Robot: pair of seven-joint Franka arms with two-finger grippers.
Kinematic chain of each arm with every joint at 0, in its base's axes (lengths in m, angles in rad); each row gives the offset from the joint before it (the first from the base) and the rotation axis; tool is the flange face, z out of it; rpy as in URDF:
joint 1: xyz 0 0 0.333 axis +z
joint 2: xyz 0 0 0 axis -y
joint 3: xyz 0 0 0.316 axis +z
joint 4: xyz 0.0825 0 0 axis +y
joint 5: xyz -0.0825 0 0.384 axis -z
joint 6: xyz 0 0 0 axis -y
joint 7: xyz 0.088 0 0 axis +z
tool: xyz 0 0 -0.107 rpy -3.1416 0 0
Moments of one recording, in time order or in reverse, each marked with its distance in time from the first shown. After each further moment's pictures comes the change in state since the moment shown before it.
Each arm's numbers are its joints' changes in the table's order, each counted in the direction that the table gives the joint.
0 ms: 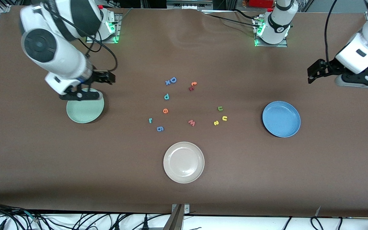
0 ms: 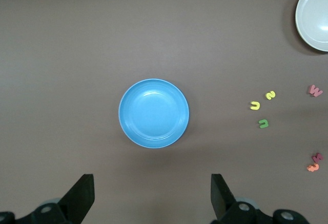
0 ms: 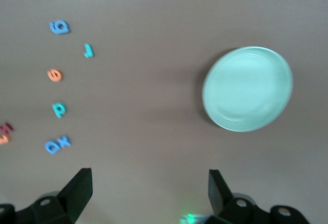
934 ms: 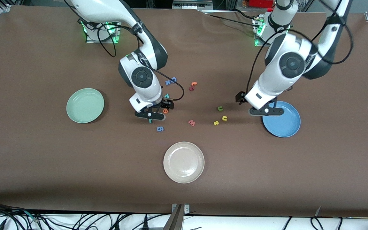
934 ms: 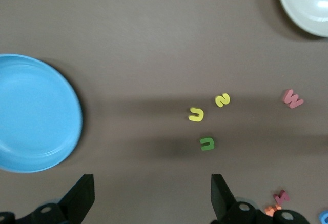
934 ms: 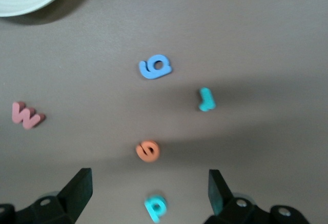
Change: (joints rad) left arm -0.097 -0.294 -0.184 0.200 0.054 0.413 0.346; right arm 0.262 -0.384 0.001 0.035 -0.017 0.638 -0.410
